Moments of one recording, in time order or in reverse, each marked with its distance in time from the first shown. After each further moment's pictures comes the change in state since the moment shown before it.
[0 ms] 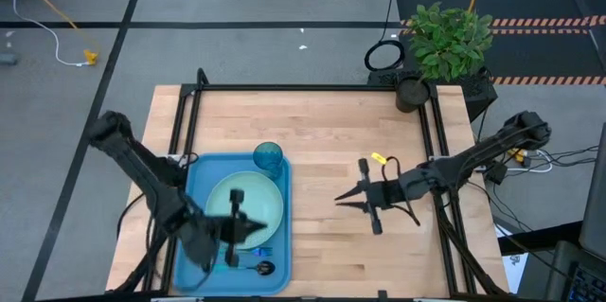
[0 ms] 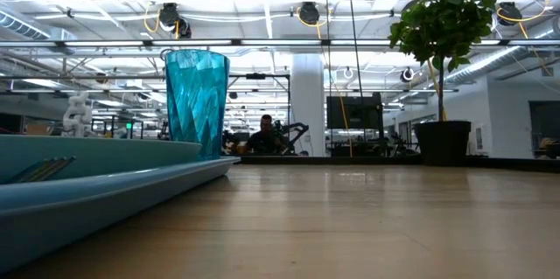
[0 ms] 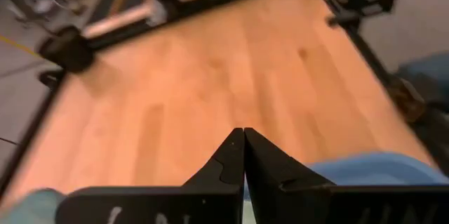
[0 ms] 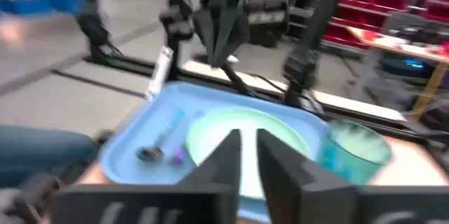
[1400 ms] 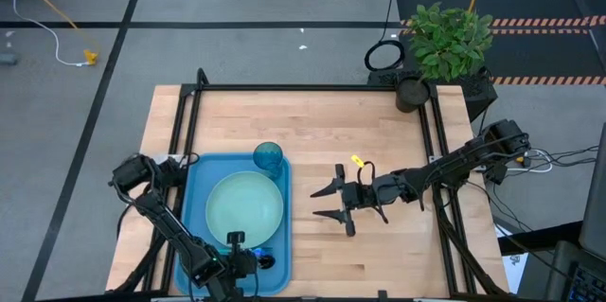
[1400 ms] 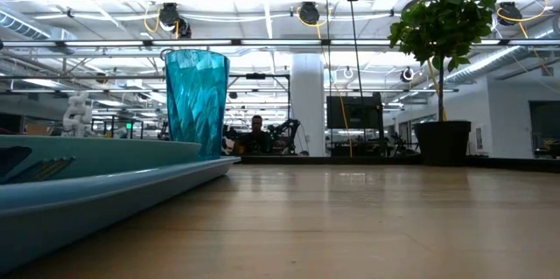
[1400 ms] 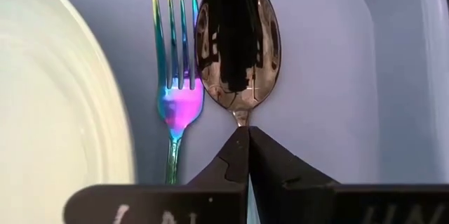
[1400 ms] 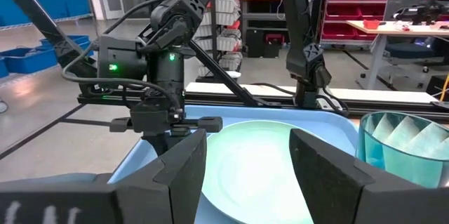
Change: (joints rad) left arm -0.122 0.491 0.071 -0.139 0.363 -0.696; right arm -0.067 0.298 0.000 0.381 -0.043 0.152
